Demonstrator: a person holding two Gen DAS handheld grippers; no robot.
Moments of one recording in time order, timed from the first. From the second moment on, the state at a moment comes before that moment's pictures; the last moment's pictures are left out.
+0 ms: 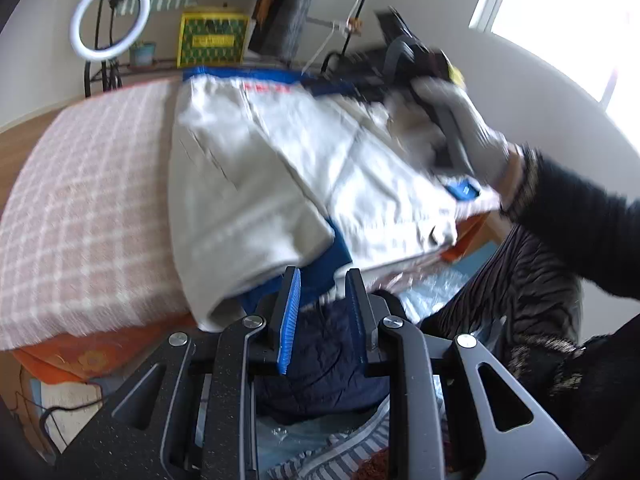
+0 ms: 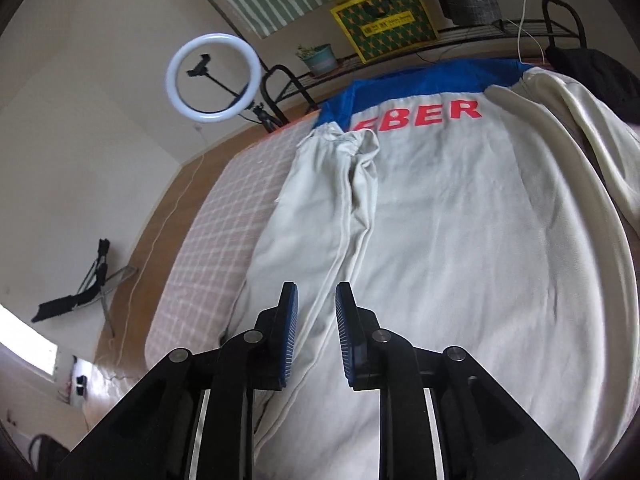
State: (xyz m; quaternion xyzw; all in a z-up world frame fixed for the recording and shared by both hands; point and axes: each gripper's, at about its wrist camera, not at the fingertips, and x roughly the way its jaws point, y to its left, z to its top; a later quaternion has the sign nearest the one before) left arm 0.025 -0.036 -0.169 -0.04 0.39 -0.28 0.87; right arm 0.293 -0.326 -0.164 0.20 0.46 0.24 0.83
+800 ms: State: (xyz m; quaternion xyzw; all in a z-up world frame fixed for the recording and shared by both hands) left arm 0.125 -0.062 -0.239 -0.07 0.50 -0.20 0.84; right arm 0.152 -0.430 -0.107 0.15 0.33 0.18 0.91
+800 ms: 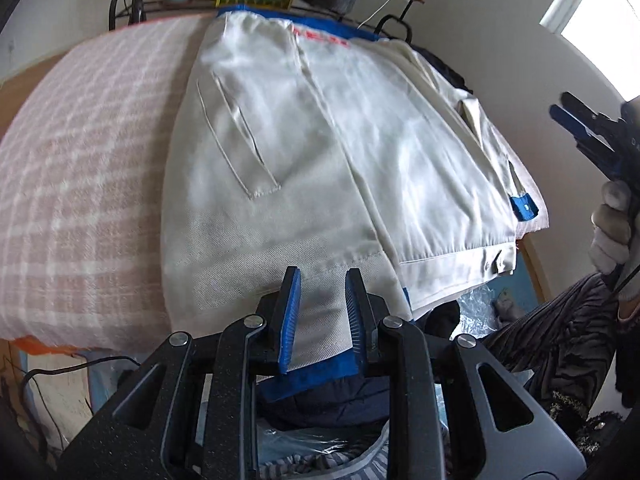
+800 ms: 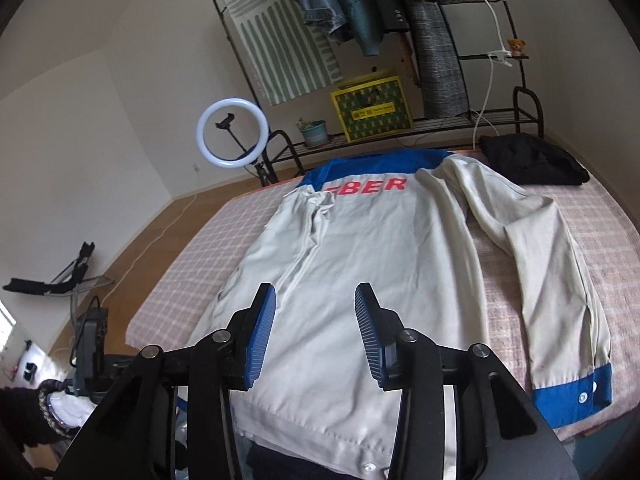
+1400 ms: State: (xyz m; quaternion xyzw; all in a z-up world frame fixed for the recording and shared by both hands) left arm 0.132 -0.121 -0.181 -0.04 0.45 -0.26 0.85; right arm 0.134 -0.582 -0.155 0.17 0.41 0.00 0.90
